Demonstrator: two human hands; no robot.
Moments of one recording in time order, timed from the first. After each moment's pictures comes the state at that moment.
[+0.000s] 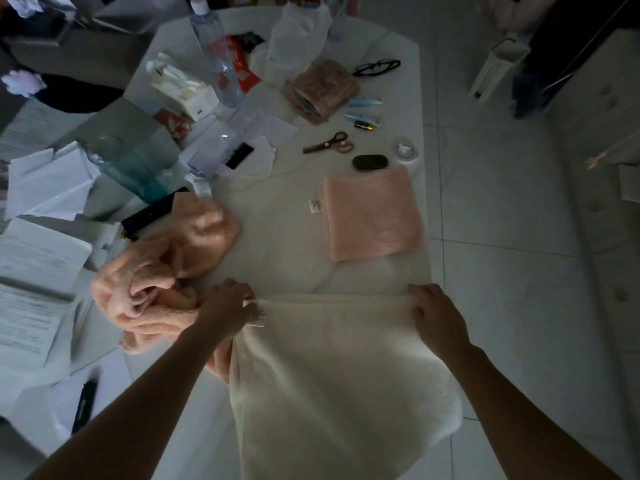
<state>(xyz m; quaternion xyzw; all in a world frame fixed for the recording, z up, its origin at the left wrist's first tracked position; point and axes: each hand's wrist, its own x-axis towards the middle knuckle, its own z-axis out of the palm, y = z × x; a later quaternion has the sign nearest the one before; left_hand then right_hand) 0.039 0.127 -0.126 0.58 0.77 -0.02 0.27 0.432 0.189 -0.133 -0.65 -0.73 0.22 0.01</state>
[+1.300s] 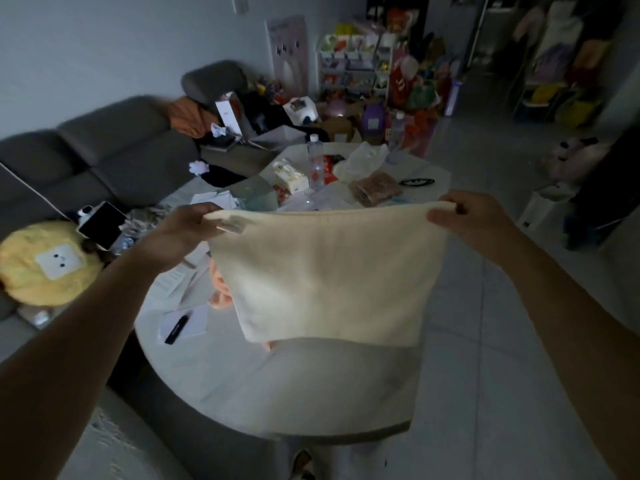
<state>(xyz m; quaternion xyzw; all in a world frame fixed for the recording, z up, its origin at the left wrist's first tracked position) 0.040 -0.031 0.177 0.51 0.71 0.41 0.25 0.456 0.218 0.170 -0.39 -0.79 0.36 0.30</state>
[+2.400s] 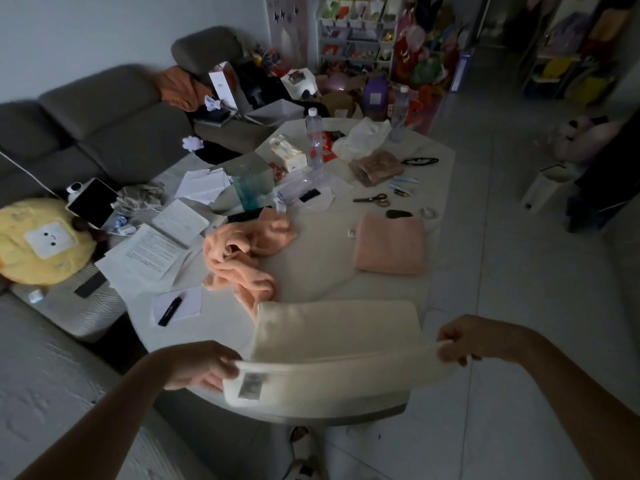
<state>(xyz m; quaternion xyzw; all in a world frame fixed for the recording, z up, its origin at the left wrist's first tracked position) 0.093 -0.122 -0.006 0.27 0.72 0.12 0.62 0.528 0.161 0.023 -0.38 -0.76 0.49 -0.20</state>
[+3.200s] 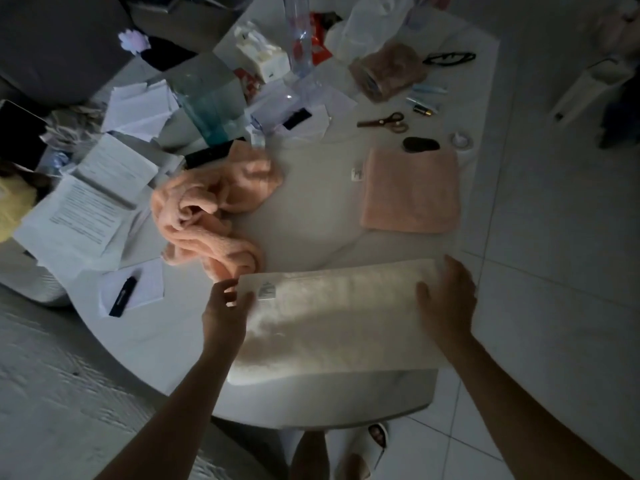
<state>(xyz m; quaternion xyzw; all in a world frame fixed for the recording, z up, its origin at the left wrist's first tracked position) 0.113 -0.020 -0.134 0.19 0.87 0.40 0.24 0.414 0.164 -0.120 -0.68 -0.68 0.24 0.14</state>
